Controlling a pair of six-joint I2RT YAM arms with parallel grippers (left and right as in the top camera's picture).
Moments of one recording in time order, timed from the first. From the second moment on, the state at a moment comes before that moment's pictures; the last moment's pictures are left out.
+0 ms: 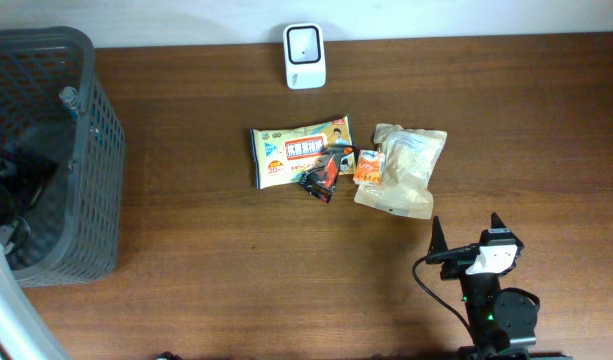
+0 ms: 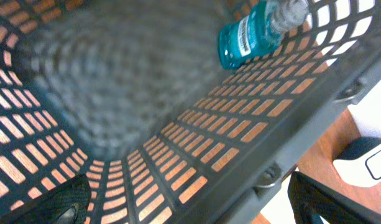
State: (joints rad) left arm 0.62 1.40 1.68 -1.32 0.14 -0.47; right arm 0.05 0.01 0.01 -0.08 0.03 -0.01
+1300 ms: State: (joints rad) left arm 0.62 1.49 1.68 -1.18 0.11 -0.52; right arm 0.05 0.01 0.01 -0.08 0.03 -0.01
